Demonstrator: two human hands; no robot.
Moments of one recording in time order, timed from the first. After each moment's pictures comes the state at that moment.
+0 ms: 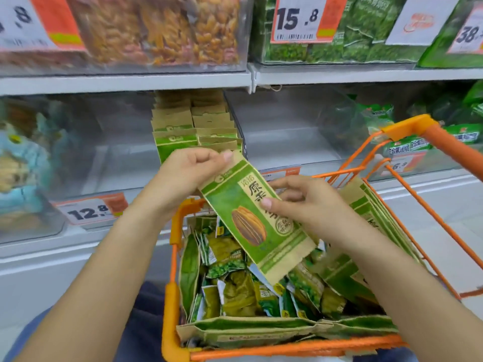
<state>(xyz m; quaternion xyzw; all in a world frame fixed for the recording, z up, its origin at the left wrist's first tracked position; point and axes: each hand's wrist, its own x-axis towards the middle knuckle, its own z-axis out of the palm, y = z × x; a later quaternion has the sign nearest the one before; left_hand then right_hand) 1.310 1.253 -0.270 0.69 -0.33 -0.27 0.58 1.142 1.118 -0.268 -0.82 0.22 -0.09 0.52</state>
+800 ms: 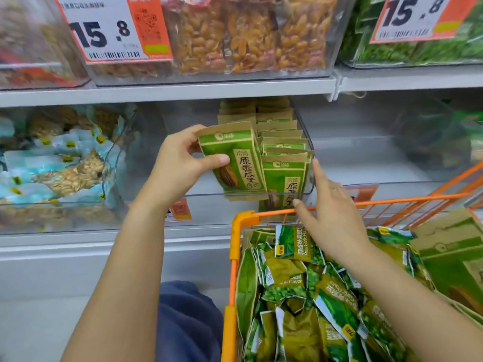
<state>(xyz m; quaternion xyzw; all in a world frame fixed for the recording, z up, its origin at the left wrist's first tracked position) 1.399 1.306 -0.276 0.74 -0.38 -0.02 0.55 1.227 1.120 -0.334 -0.95 0.22 -0.16 0.15</state>
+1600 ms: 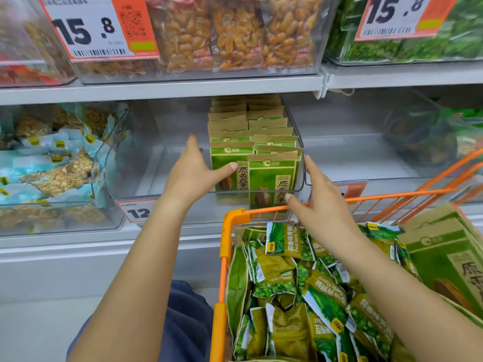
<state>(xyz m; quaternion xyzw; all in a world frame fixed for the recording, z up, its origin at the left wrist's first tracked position) 1.403 1.273 -0.311 0.91 -0.22 -0.05 0.36 1.227 1.120 -0.320 -0.92 0.24 -0.15 0.29</state>
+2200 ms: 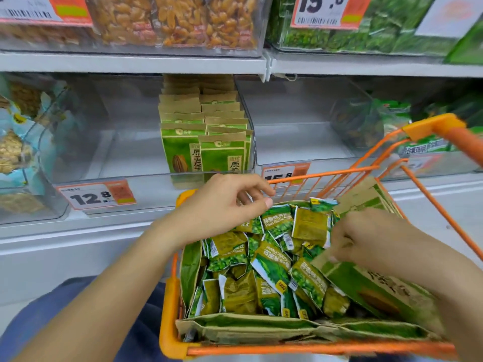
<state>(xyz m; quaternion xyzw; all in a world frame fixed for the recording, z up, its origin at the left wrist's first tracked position) 1.282 1.246 -0.304 0.72 -0.52 -0.20 0.41 1.096 1.086 -0.265 -0.96 0.22 0.19 0.04</state>
